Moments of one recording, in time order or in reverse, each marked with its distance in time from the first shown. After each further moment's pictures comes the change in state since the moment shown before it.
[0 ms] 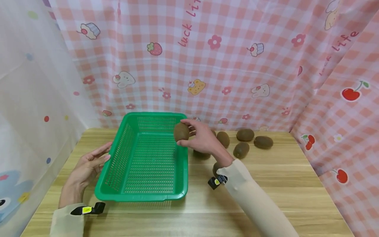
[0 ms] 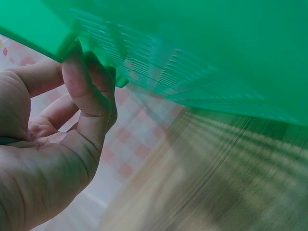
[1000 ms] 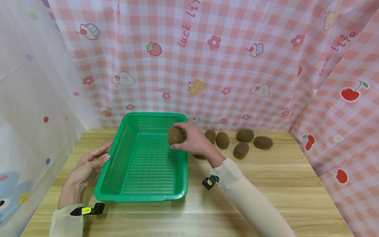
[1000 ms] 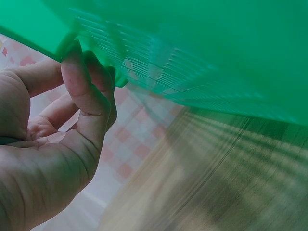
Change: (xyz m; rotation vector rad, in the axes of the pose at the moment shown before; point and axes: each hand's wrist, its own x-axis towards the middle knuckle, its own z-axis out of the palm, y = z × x) left_hand 0.001 -0.001 0.000 -0.011 -0.012 0.007; right_hand 0.013 -0.004 0.019 -0.148 -0.058 -0.030
